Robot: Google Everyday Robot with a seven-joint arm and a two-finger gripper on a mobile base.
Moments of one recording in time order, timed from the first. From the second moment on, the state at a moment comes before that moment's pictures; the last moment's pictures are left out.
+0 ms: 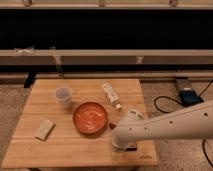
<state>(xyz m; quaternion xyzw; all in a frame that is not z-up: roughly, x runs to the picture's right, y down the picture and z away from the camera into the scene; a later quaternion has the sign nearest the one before) 0.042 0.304 0.729 -0.34 -0.10 0.04 0.93</state>
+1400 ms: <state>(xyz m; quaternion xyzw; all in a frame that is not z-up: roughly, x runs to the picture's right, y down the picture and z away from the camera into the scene) 0.098 0.308 0.762 -0.36 -0.06 0.06 0.93</state>
